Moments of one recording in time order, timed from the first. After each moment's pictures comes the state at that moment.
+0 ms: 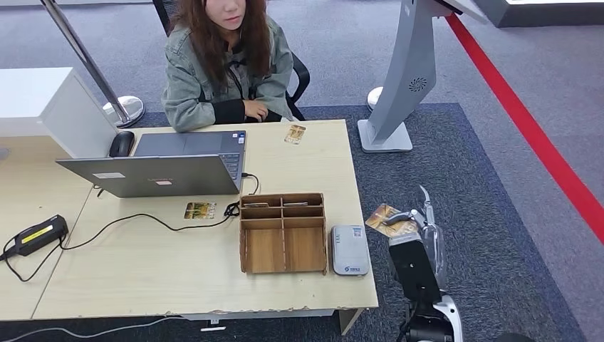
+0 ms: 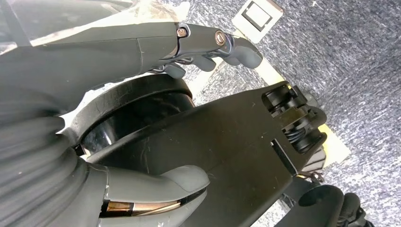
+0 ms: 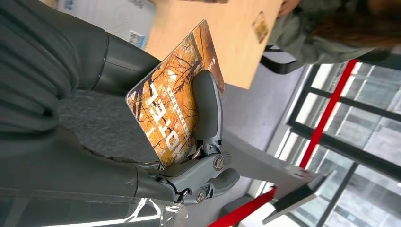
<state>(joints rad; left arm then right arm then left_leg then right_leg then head) -0.11 -0.09 -0.77 -0.21 0.40 0.35 -0.28 -0.04 -0.19 0.33 -1.59 0.43 -0.60 0.15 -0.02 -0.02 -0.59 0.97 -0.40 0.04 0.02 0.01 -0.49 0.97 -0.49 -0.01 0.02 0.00</state>
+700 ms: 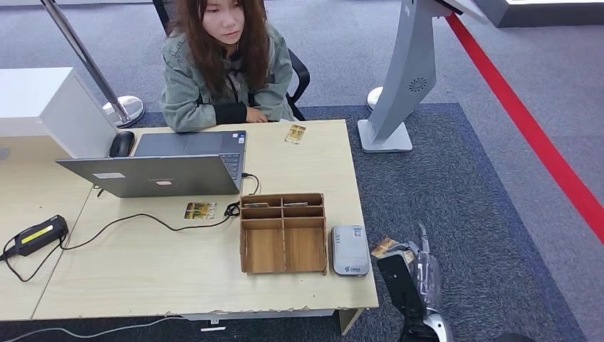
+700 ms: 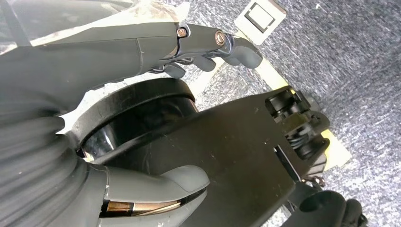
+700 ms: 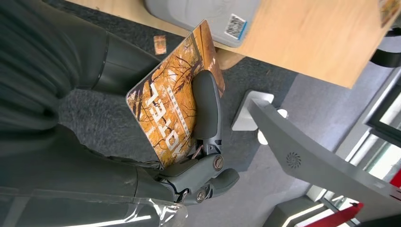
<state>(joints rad) -0.10 -0.08 -0.77 -0.21 0.40 0.36 -0.29 -0.01 -0.18 0.33 -1.31 0.43 -0.68 0.12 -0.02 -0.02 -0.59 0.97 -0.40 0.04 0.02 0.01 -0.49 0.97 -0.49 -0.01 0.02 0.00</state>
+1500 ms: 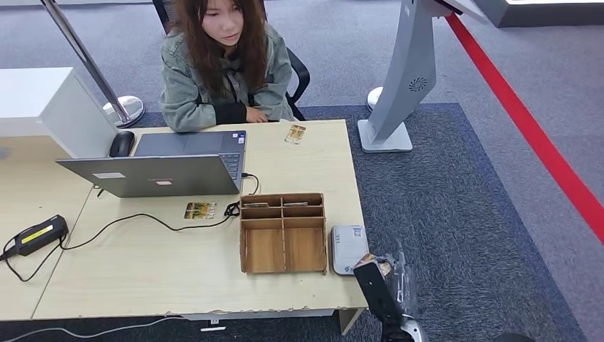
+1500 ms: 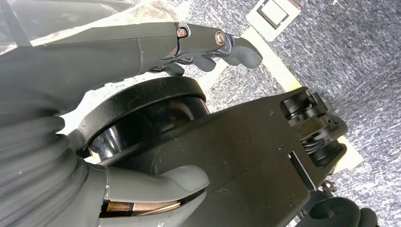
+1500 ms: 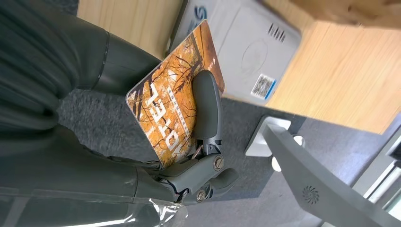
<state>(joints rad) -0.09 -0.08 -0.75 -0.21 0.40 0.38 -0.28 -0.04 -0.10 0.38 -1.13 0.40 -0.68 0.07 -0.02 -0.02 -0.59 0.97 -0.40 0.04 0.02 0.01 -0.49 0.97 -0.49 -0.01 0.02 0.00</state>
